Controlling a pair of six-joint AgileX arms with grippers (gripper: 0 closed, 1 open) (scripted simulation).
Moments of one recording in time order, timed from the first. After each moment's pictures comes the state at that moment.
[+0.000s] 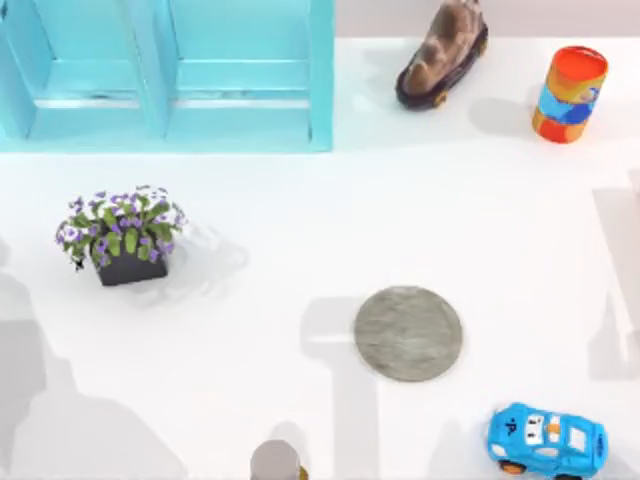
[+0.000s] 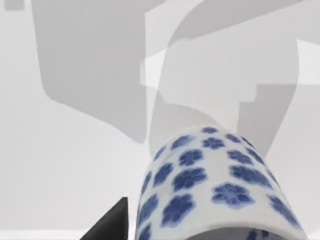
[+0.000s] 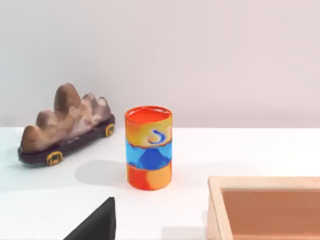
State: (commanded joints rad) left arm 0.47 1.75 1.00 -0.82 0.00 2.07; right arm 0.00 0.00 0.00 0.00 0.00 0.00
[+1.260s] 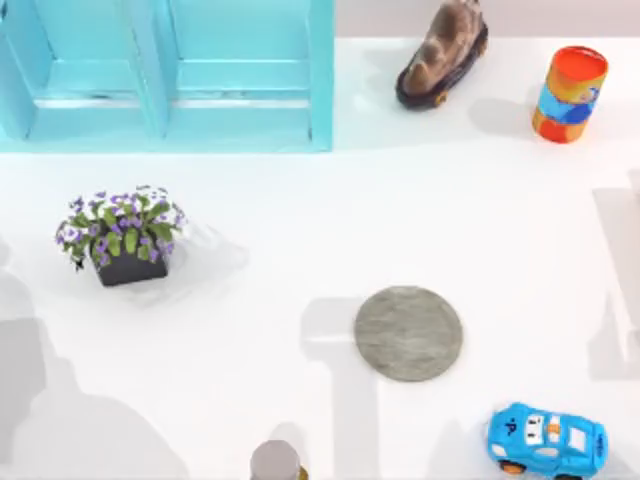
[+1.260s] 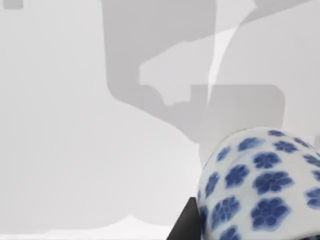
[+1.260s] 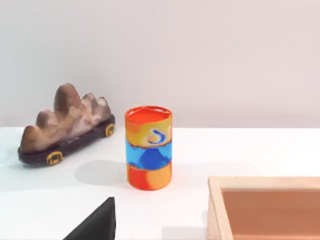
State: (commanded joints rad) left arm 0.46 1.75 1.01 -0.83 0.00 2.06; right arm 0.00 0.00 0.00 0.00 0.00 0.00
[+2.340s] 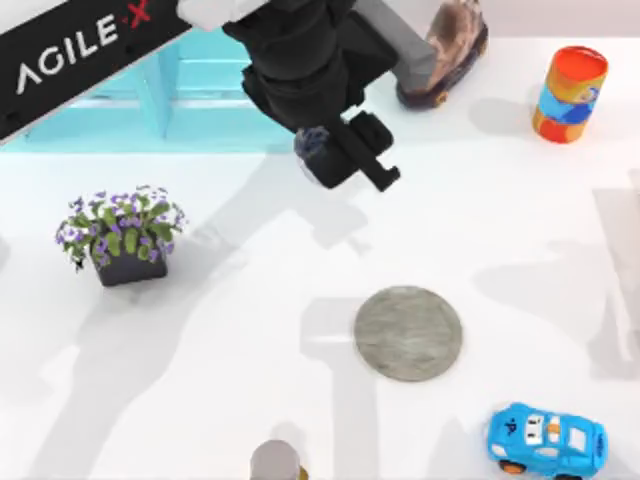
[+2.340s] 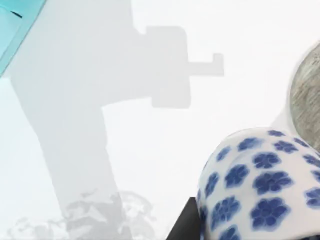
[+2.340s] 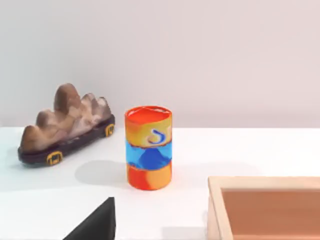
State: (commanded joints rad) left arm -0.67 2.02 1.92 -1.16 -0.02 0.34; right arm 0.00 0.00 0.00 0.00 0.00 0.00
